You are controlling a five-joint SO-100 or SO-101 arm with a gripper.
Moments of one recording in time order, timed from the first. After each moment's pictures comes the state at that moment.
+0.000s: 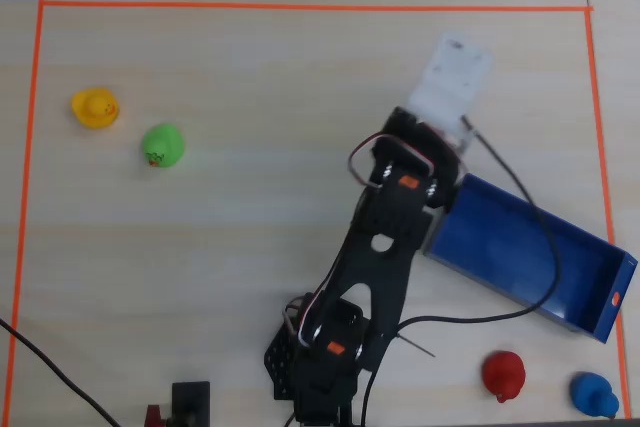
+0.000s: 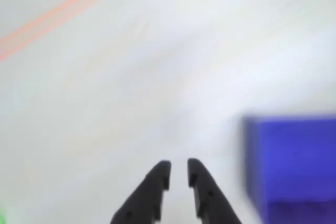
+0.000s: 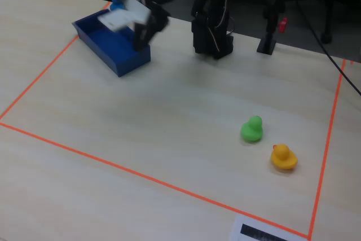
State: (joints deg) arm 33.2 110.7 89.1 67.4 -81.5
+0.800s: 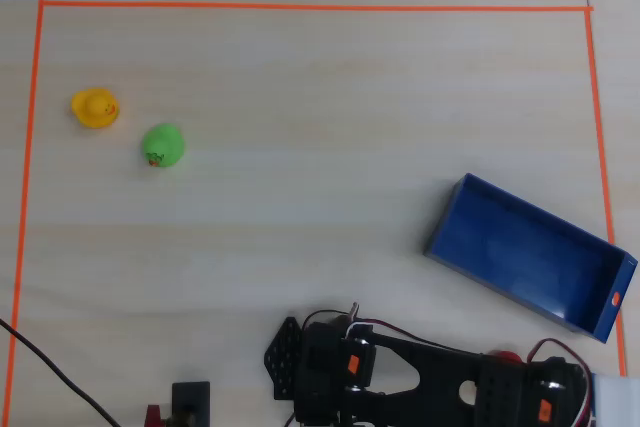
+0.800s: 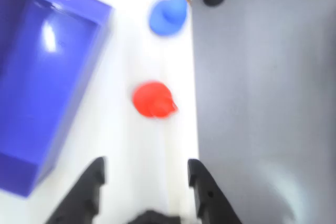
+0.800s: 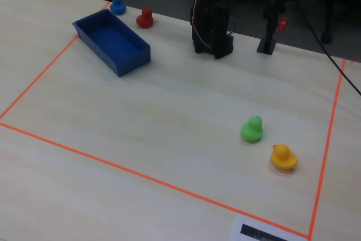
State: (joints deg) arm 107.8 114.9 84.6 87.8 -98.3
